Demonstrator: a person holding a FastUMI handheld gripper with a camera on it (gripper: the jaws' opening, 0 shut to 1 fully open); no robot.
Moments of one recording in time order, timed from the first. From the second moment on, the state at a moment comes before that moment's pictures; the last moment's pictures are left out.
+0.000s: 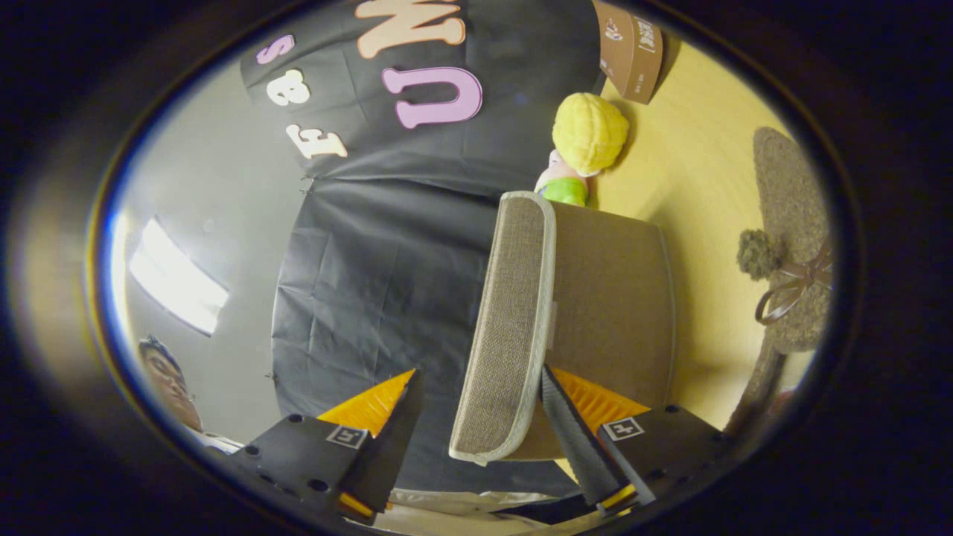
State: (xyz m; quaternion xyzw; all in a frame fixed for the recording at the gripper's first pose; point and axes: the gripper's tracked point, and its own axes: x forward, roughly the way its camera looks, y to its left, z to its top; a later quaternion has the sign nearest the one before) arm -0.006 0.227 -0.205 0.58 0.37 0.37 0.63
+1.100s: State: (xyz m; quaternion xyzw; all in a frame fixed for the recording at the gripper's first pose) arm -0.021 0.253 -0.186 0.50 0.37 0.35 0.70
